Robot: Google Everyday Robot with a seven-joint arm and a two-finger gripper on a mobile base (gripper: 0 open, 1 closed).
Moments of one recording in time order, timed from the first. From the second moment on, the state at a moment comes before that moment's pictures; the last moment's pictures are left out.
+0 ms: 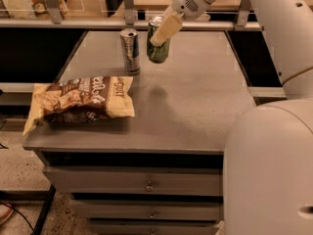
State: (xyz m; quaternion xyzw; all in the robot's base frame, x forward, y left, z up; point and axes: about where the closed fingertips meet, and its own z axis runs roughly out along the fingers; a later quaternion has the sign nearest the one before) arm 0.711 -0.026 0.957 -0.59 0.72 0.18 0.32
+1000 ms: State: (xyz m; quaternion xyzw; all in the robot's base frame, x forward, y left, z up) arm 0.733 -0.016 0.929 -0.62 0.70 0.13 0.33
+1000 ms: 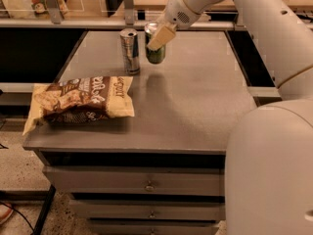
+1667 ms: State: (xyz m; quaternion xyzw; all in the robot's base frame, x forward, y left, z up) arm 0.731 -0.025 0.899 -0.63 0.70 0.15 0.31
